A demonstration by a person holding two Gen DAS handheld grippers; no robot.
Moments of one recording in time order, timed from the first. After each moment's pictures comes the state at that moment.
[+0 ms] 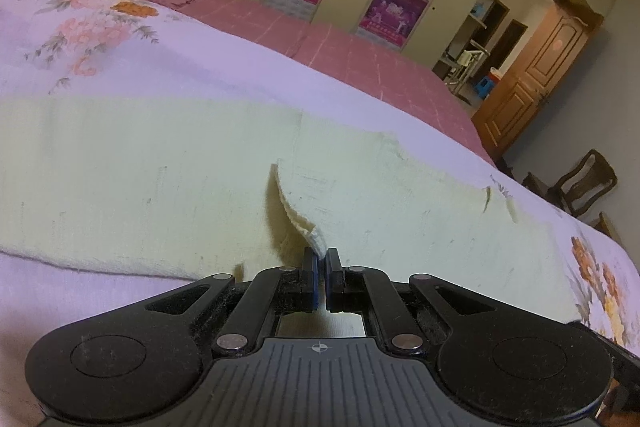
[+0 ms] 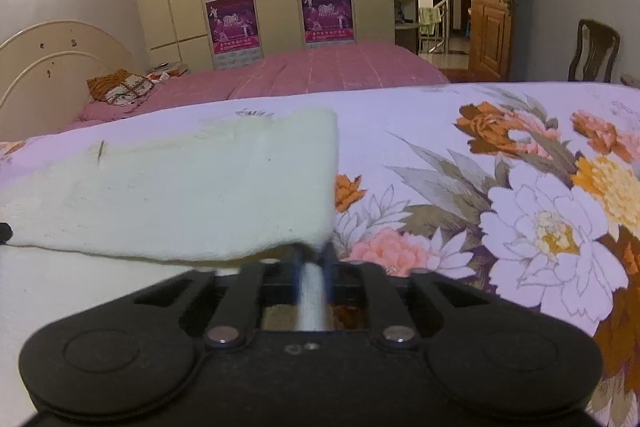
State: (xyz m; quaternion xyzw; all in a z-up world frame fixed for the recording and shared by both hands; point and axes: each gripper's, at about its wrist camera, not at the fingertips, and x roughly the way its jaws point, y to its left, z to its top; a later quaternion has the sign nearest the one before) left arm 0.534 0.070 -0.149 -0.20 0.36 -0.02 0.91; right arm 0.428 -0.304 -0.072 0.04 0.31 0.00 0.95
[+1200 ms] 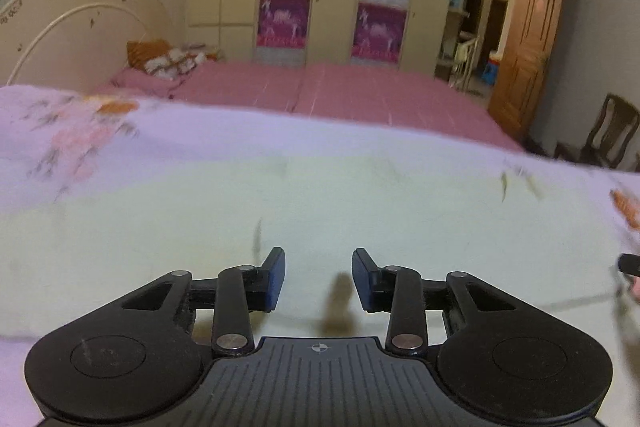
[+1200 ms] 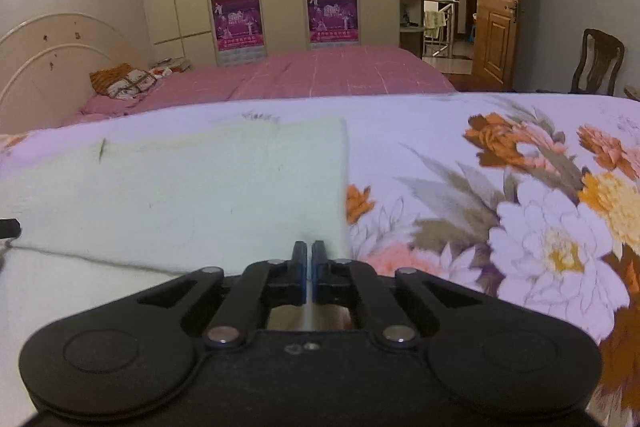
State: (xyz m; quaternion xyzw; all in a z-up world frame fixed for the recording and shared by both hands) left arm 0.547 0.034 -0.138 -0.06 0.30 0.00 0.95; right arm 0.442 -0.297 -0.064 0.03 0.29 0.01 0.95
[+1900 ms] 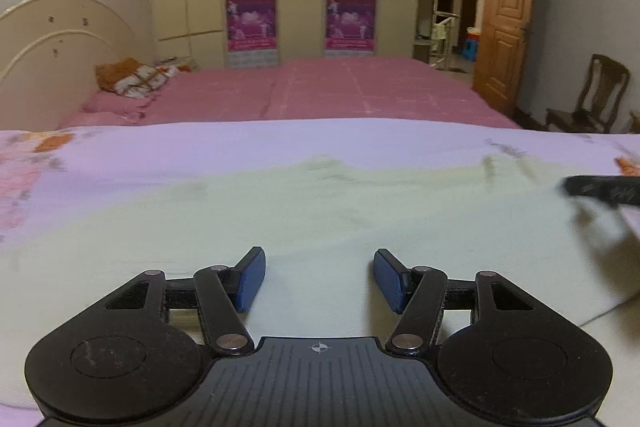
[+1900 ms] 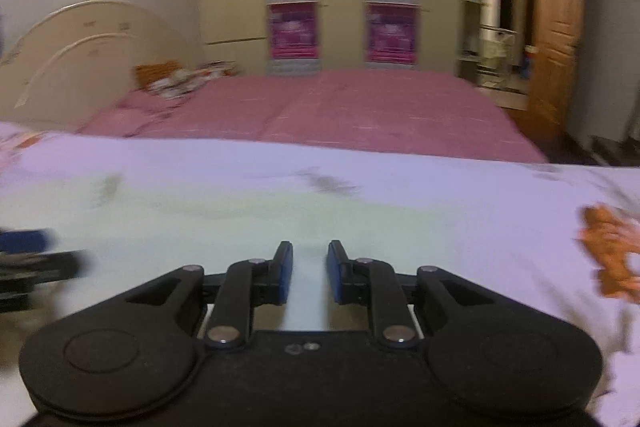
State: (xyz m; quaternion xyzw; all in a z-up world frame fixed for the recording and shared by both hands) left arm 0.585 -0.011 -0.151 0.01 0.31 -0.01 0.95; right arm 0.545 -0.287 -0.070 0.00 0.29 0.05 0.95
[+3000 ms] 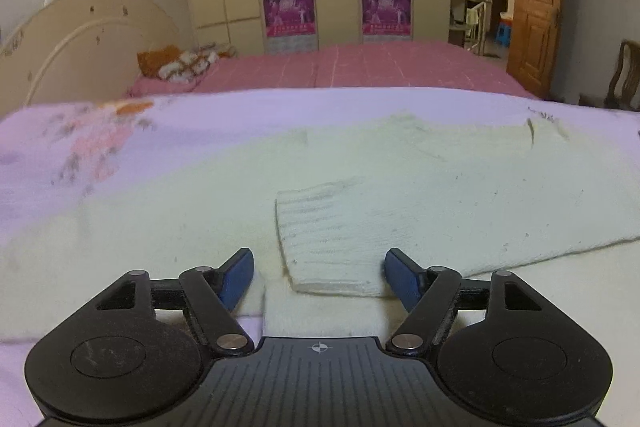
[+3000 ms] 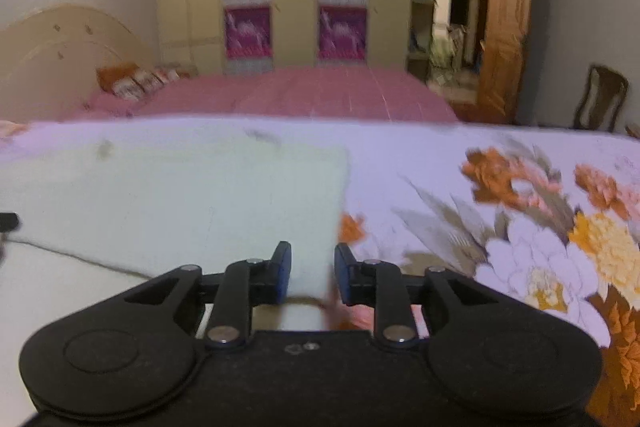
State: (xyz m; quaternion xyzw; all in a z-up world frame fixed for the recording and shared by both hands) left arm 0.537 0.034 -0.149 0.02 0.33 0.04 0.94; right arm 0.436 -0.291 -0.064 -0.03 0.29 0.02 0.95
